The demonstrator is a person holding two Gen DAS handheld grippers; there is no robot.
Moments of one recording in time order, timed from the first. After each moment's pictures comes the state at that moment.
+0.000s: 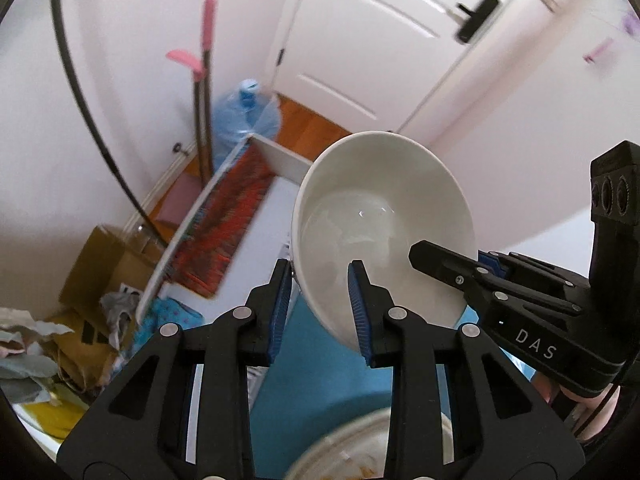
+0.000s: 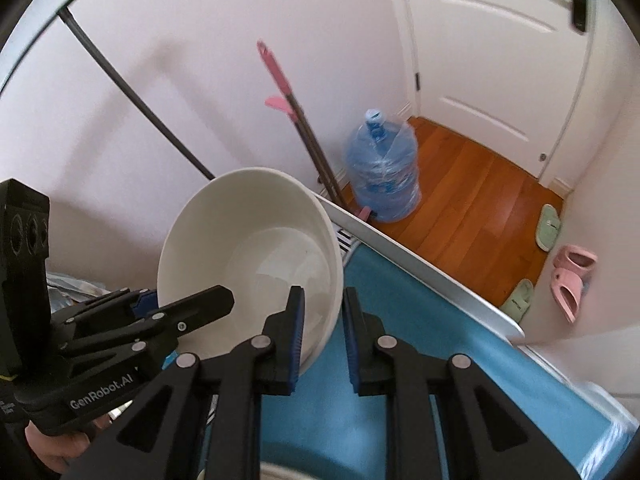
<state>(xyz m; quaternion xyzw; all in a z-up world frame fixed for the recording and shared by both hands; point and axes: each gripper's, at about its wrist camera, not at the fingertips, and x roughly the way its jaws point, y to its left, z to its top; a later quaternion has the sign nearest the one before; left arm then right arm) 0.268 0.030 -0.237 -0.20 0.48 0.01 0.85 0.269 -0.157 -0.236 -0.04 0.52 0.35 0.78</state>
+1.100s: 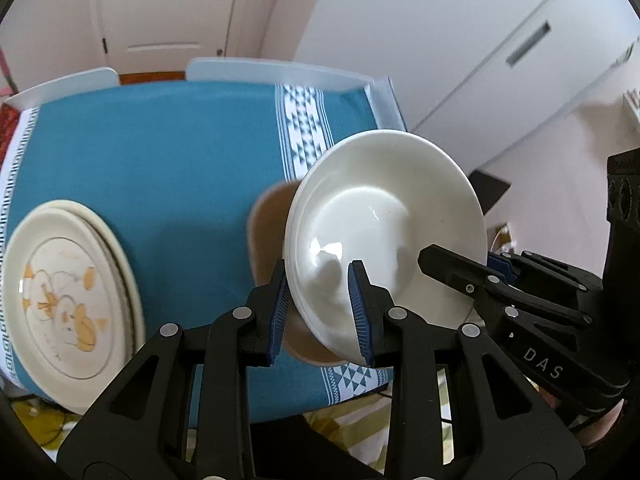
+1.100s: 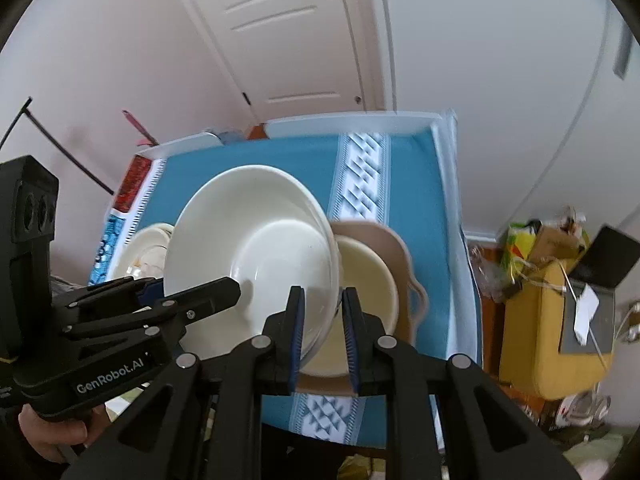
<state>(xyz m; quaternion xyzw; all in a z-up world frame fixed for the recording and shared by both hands) 0.094 -0.337 -0.245 -0.06 0.55 -0.22 0.80 0.021 -0.517 -0.231 0.07 0.53 0.11 0.84</state>
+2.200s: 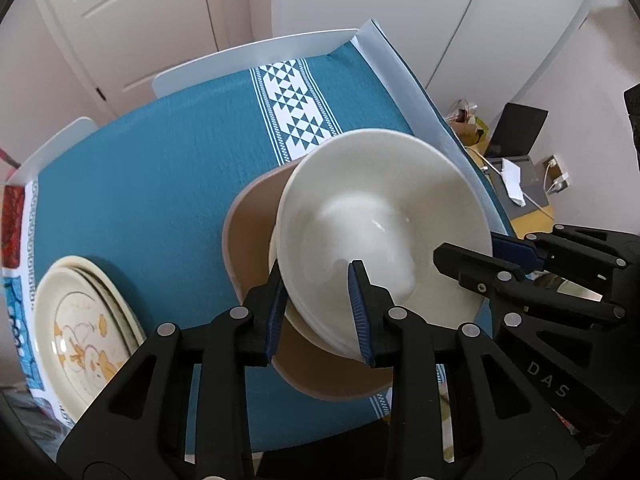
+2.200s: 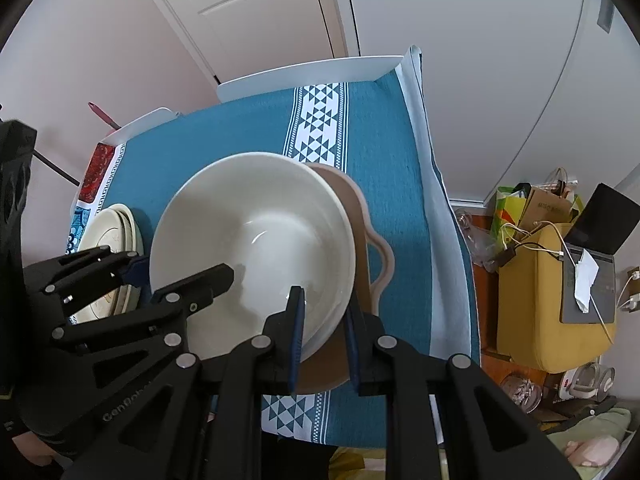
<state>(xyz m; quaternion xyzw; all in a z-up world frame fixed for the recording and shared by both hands) 0.110 -0.383 -0.273 0.10 0.55 -0.20 0.81 0.018 -0.531 -0.275 0.08 0.56 0.08 0.82</state>
